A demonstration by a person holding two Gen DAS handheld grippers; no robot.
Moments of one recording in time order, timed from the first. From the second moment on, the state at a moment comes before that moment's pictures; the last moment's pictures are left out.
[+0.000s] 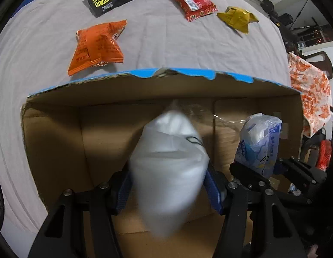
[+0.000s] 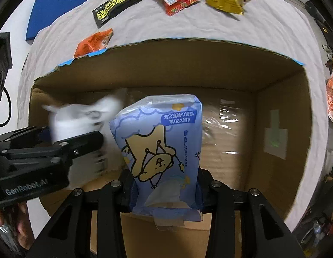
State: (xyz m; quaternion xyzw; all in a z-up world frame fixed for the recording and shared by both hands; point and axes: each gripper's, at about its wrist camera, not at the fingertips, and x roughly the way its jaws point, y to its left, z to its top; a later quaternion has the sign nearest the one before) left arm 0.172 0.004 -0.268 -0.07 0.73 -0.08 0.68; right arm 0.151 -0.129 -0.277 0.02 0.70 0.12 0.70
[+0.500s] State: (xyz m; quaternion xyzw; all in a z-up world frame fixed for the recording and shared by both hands) left arm 0.173 0.025 -0.242 -0.03 0.70 -0.04 0.71; right arm 0.146 -0.114 -0.277 0.02 0.71 0.13 0.69
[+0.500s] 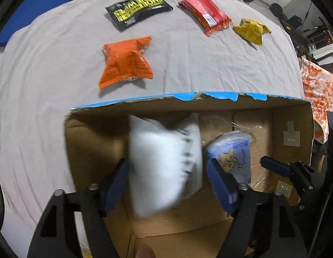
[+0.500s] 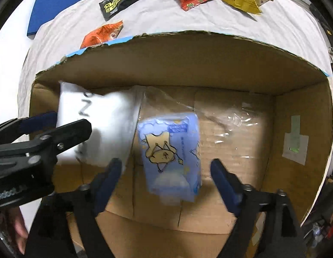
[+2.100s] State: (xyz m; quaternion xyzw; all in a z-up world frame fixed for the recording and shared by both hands) left arm 0.085 0.004 -0.023 -0.02 0.61 -0.04 0.79; right arm 0.065 -0.159 -0.038 0.02 0.65 0.06 0.76
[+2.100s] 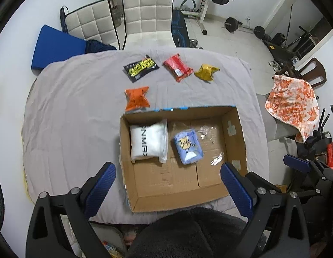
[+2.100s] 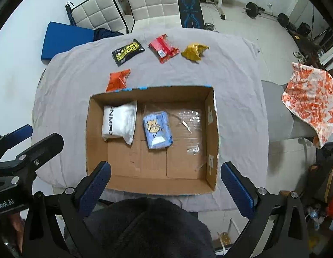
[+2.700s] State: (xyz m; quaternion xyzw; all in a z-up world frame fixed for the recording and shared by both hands) left arm 0.239 0.036 -0.023 -0.03 0.56 0.01 0.83; right arm 0.245 -0.199 -0.044 0.08 0.63 0.07 0.77
